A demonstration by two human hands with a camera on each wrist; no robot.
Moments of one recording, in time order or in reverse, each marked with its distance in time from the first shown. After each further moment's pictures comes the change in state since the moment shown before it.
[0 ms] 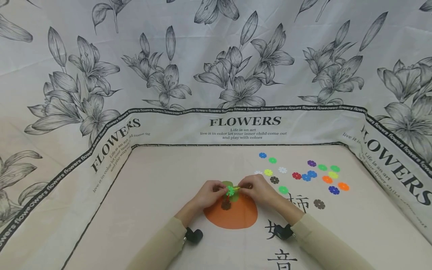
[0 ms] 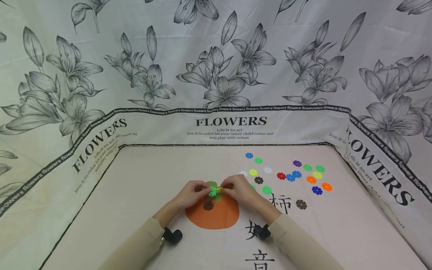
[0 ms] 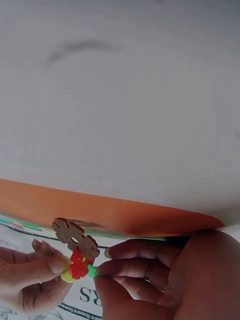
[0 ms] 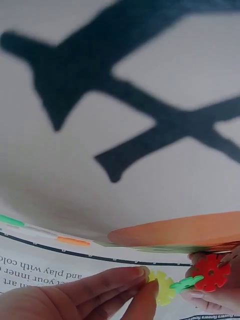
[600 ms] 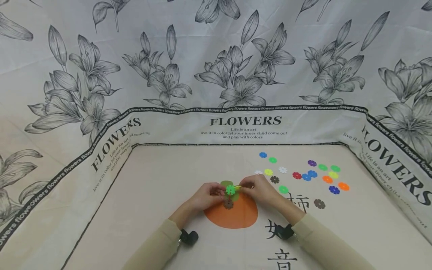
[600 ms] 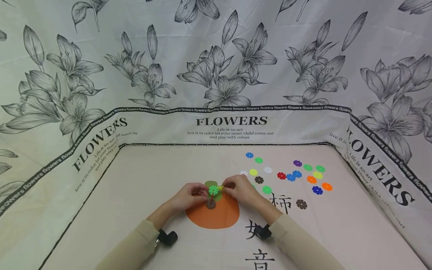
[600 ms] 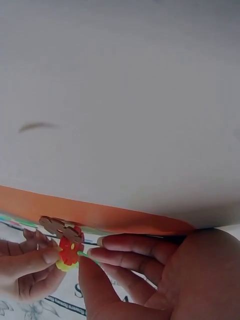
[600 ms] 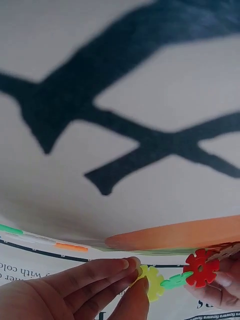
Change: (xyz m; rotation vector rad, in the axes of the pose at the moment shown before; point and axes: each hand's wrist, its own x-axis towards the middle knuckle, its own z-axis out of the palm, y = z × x) left_hand -0.009 -0.009 -0.010 -0.078 -0.110 0.002; right_hand -0.002 0.002 0.001 0.027 -0.011 0.086
